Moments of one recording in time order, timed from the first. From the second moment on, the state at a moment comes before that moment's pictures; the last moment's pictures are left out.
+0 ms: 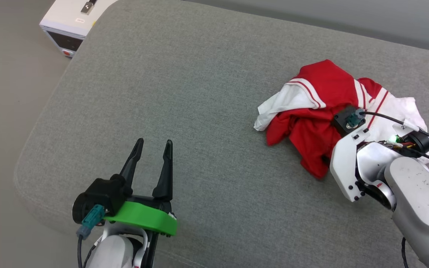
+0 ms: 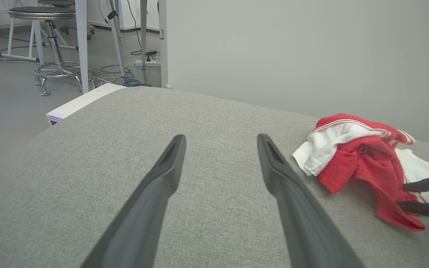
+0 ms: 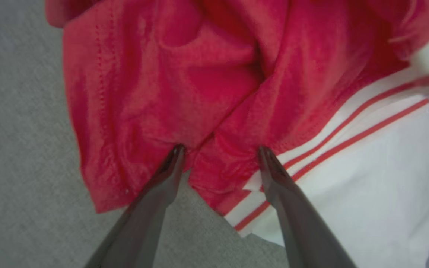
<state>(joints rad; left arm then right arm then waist) -0.11 0.06 -0.16 0.08 -0.27 -0.09 -0.26 -0.58 -0.43 0.57 0.33 0.36 0.13 0.66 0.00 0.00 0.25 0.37</state>
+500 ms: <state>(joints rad) -0.11 0.06 -0.15 0.09 -0.26 -0.08 -0.26 -0.62 -0.50 0.73 0.40 0.44 0.13 0.59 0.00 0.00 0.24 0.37</state>
